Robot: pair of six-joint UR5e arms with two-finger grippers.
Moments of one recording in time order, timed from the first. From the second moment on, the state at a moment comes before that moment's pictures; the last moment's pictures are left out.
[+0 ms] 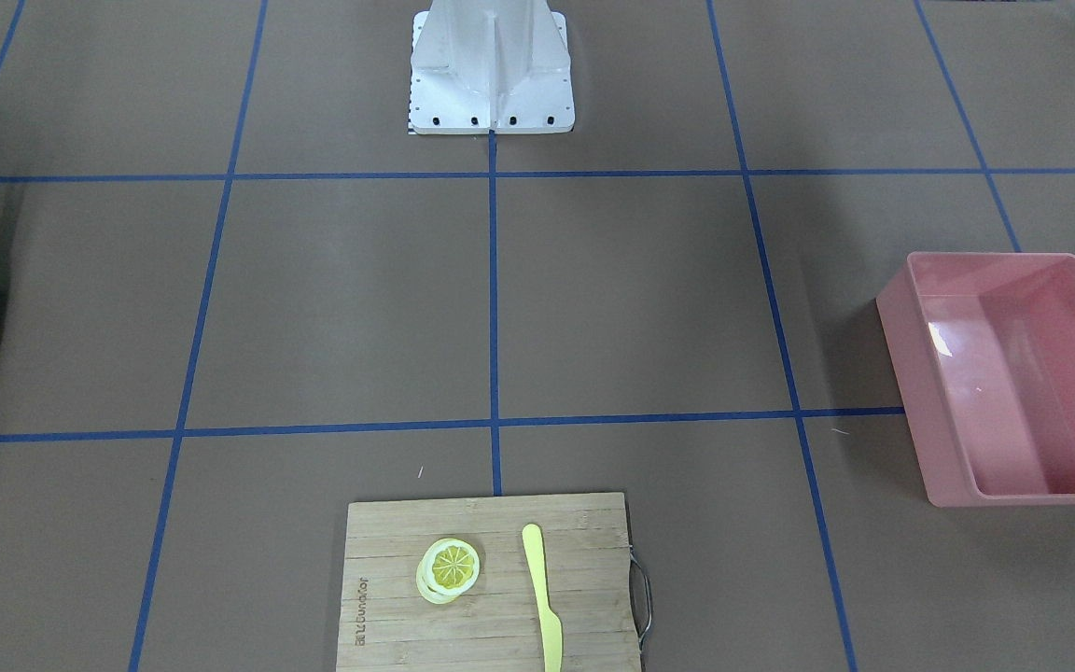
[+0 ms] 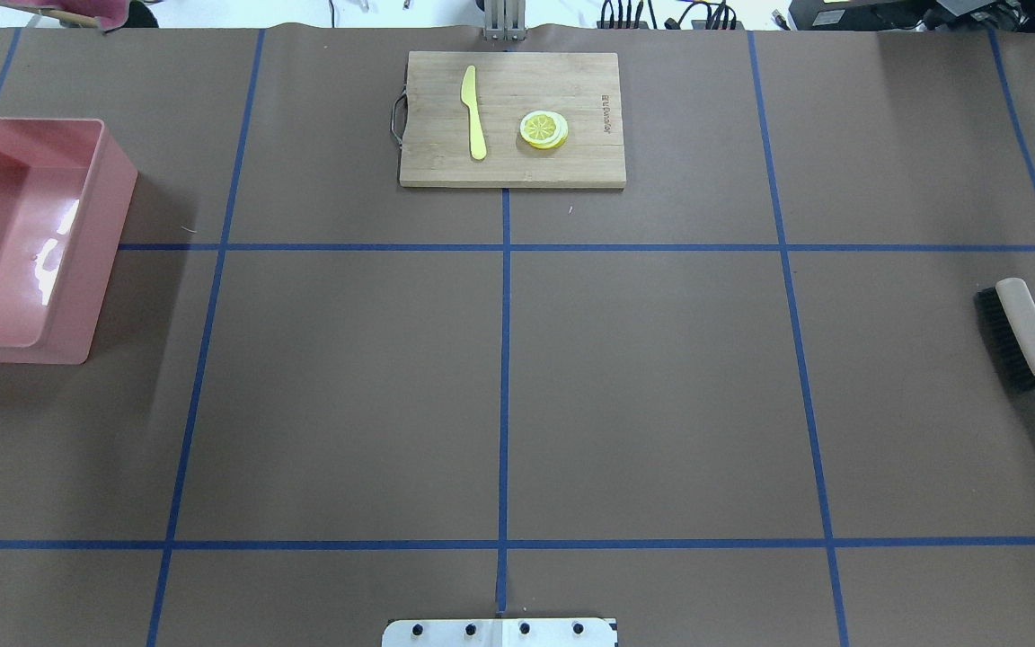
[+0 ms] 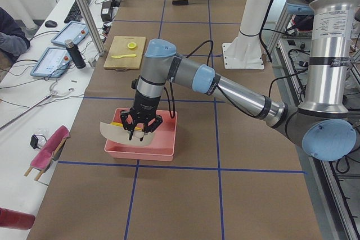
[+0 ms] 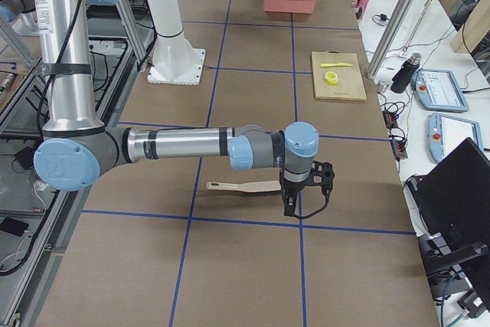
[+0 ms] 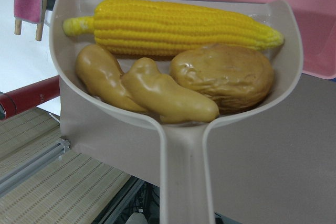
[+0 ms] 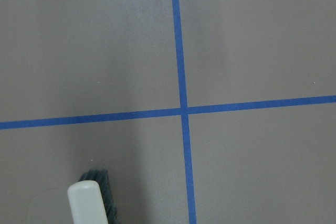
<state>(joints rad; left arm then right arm) -1.57 -1.58 -1.99 -1.49 -1.86 1.19 1.52 -1.52 1.61 -1.56 2.32 0.16</state>
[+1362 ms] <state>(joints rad) -1.47 -1.64 -2.06 -1.49 -1.67 1.35 1.56 -1.56 1.61 -1.57 2.33 0.02</state>
